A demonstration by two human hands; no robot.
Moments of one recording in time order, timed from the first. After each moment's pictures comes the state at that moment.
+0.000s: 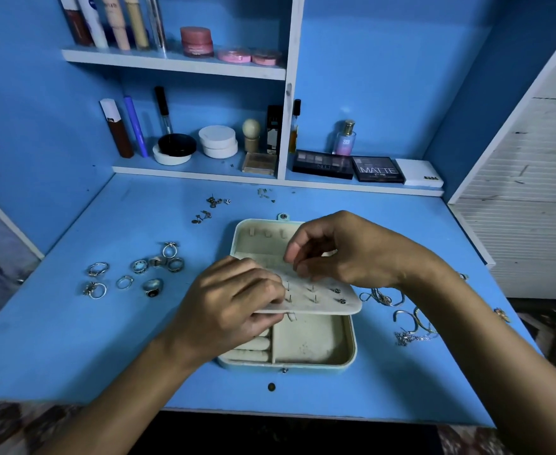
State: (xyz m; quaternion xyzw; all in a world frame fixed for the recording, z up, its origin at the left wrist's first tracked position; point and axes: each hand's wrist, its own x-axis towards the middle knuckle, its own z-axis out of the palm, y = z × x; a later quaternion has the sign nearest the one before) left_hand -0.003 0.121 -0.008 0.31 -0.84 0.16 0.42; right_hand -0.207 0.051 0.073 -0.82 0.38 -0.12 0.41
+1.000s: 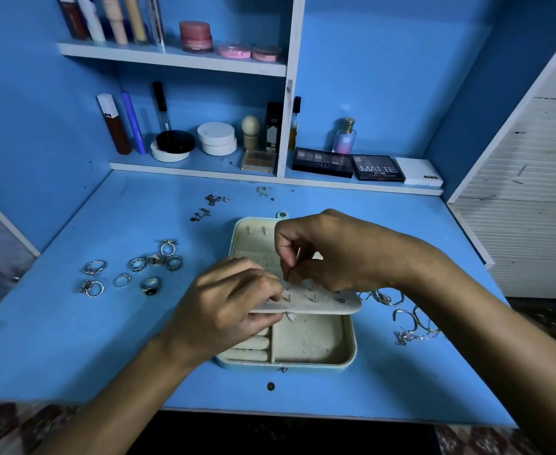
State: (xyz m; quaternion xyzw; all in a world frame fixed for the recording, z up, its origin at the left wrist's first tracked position) left_hand -0.001 0.121 -0.011 0.31 -0.83 0.15 0.43; right_hand -0.188 0.063 0.094 -0.89 0.35 -0.03 0.28
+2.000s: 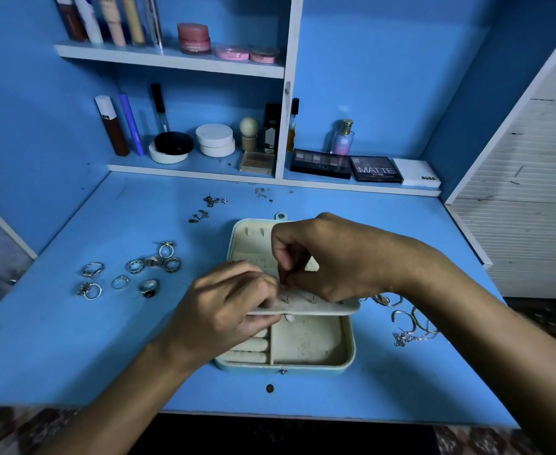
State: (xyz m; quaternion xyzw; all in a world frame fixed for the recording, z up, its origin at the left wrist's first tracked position) left_hand -0.004 0.124 -0.006 0.30 -0.83 0.14 0.45; right_hand -0.185 0.069 0.096 -0.90 0.35 -0.02 0.25
